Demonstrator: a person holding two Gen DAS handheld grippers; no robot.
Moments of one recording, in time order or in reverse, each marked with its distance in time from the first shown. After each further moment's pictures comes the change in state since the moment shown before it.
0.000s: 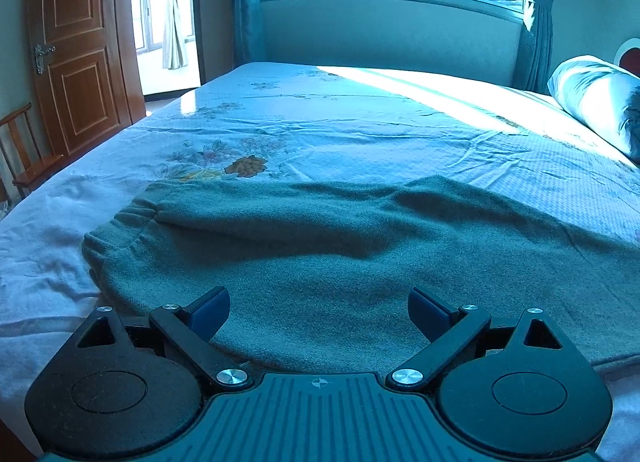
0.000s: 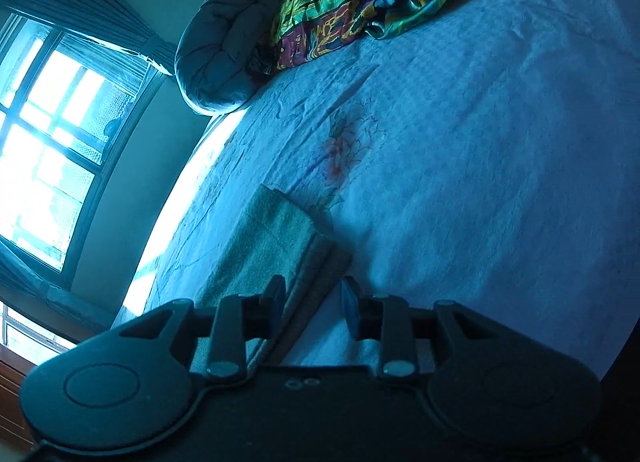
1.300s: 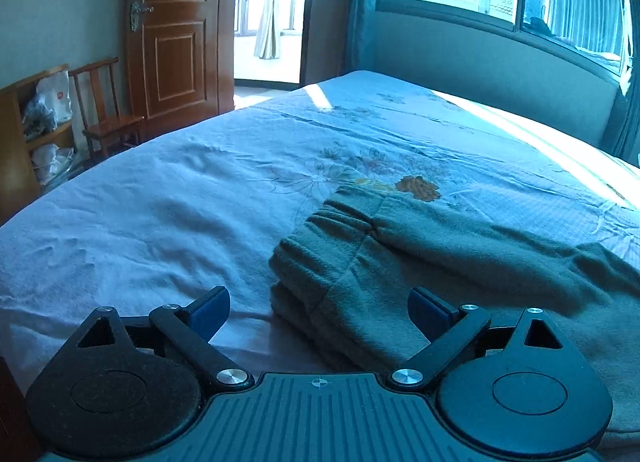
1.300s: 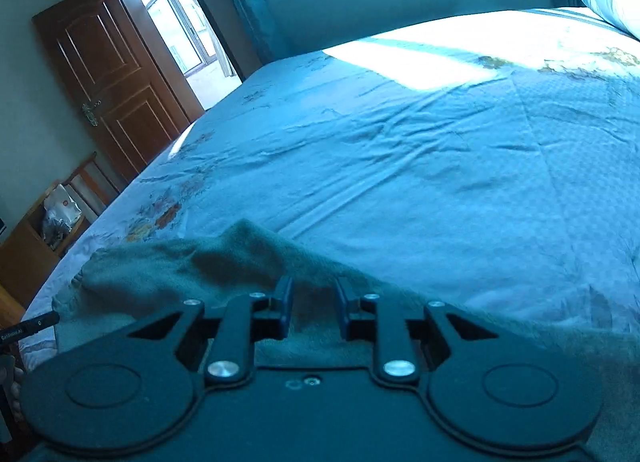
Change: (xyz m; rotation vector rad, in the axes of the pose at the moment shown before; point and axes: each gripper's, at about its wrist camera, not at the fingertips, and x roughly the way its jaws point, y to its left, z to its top) left arm 0.034 0.152 -0.005 -0.213 -0.033 0.165; right arm 0.201 0.321 -0.231 -0.912 0.528 0.318
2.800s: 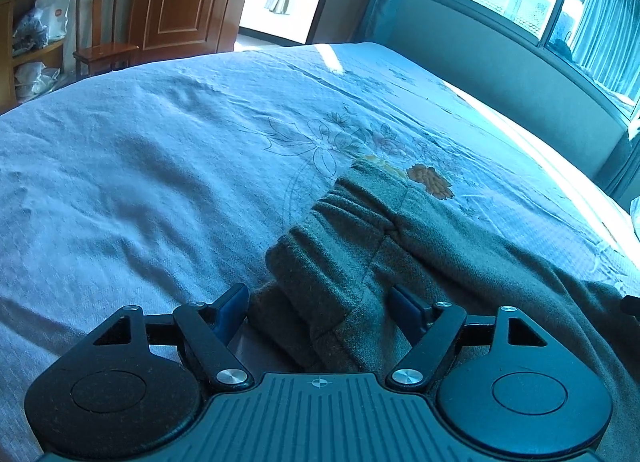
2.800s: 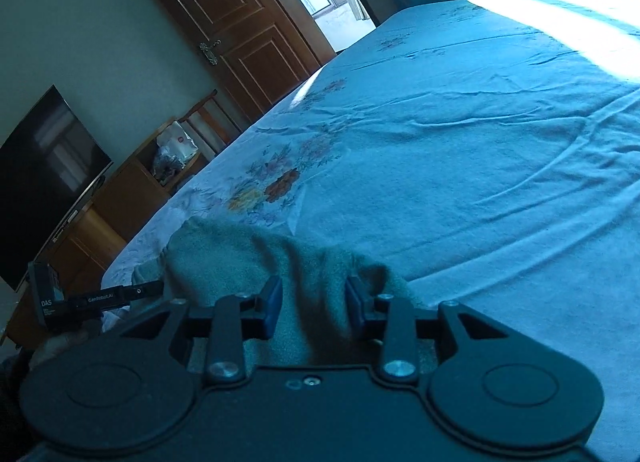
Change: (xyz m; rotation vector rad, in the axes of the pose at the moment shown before) left arm 0.062 0.029 0.005 -0.208 0.118 -0.103; right arm 0.106 0.063 0.059 -0.161 0.175 0.418
